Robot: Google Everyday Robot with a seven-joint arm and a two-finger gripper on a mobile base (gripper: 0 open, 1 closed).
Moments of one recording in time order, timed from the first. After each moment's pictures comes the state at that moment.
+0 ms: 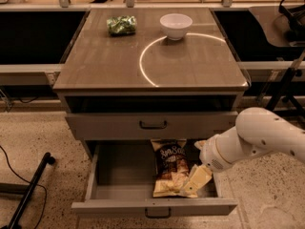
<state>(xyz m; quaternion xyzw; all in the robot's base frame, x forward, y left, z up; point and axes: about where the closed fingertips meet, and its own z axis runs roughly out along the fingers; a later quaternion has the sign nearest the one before) 0.442 -0.123 0.634 -0.50 0.81 0.22 0.19</state>
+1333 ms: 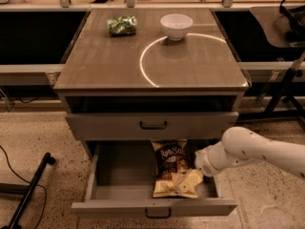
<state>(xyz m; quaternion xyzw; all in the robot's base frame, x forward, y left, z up) 0.487 -0.139 0.512 -0.44 0.85 0.21 0.18</state>
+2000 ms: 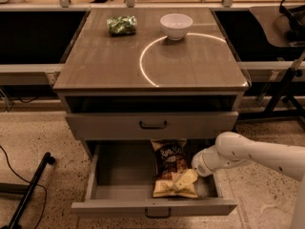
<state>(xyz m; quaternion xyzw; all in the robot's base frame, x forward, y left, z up) 0.518 -0.141 0.448 -0.40 0.87 0.22 0.18</state>
